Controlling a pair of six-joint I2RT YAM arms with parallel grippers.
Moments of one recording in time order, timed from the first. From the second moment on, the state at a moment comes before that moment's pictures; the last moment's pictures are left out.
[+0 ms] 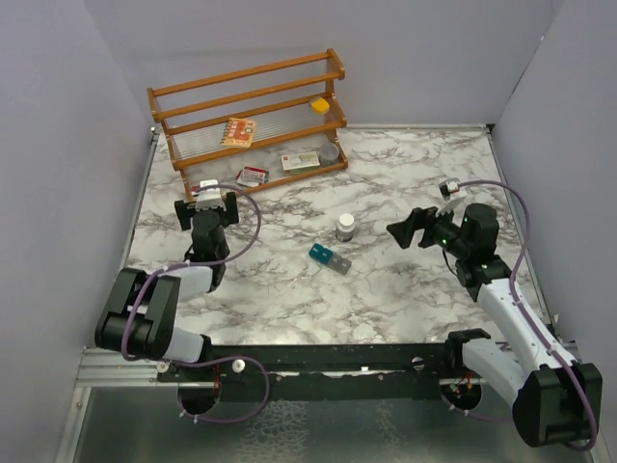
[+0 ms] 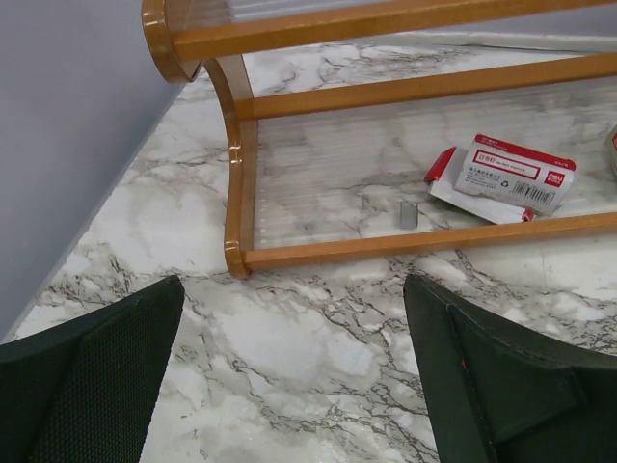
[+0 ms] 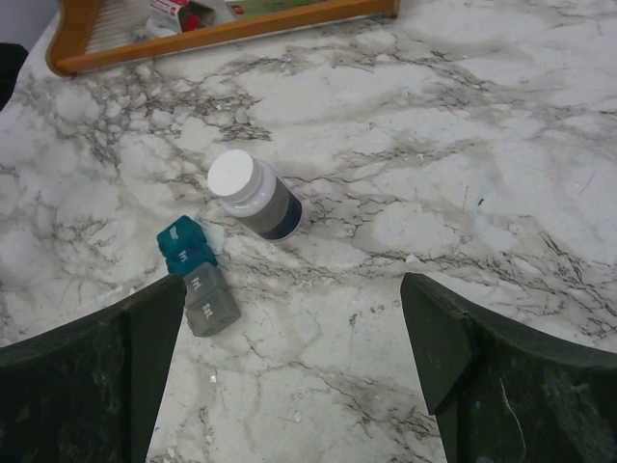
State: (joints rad) left arm -0.21 1.44 0.38 0.93 -0.49 0.04; right arm 0.11 0.91 0.53 0.06 -0.45 0.19
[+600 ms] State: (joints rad) left arm -0.47 1.07 0.48 0.42 -0.51 -0.09; right arm 0.55 1.02 0.64 0.02 -0.33 0.13
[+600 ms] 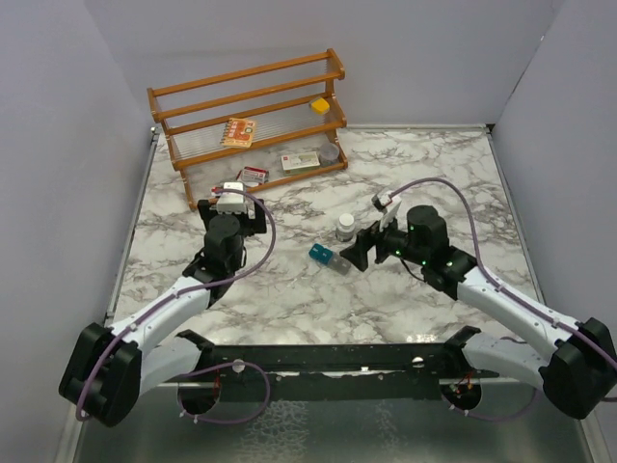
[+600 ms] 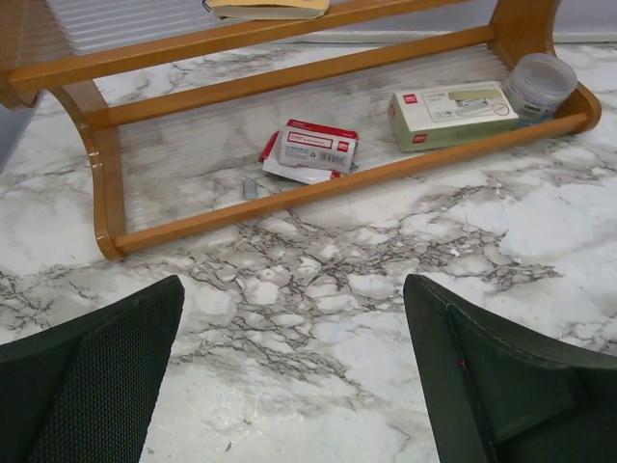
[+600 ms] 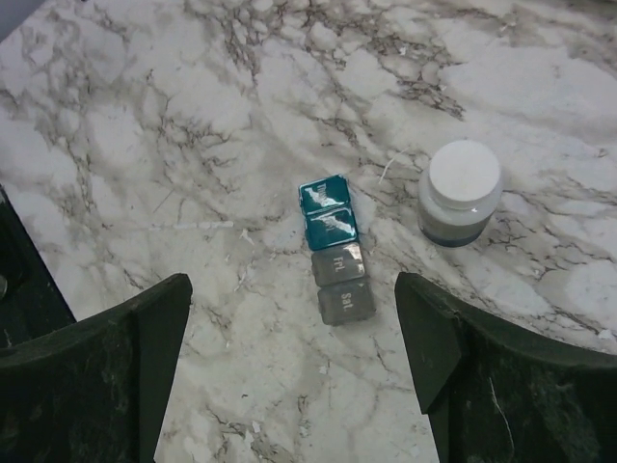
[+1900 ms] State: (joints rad) left arm -0.50 0.95 0.46 0.14 -0.02 -0.32; right arm 0.74 1.39 0.64 0.03 -0.05 0.16
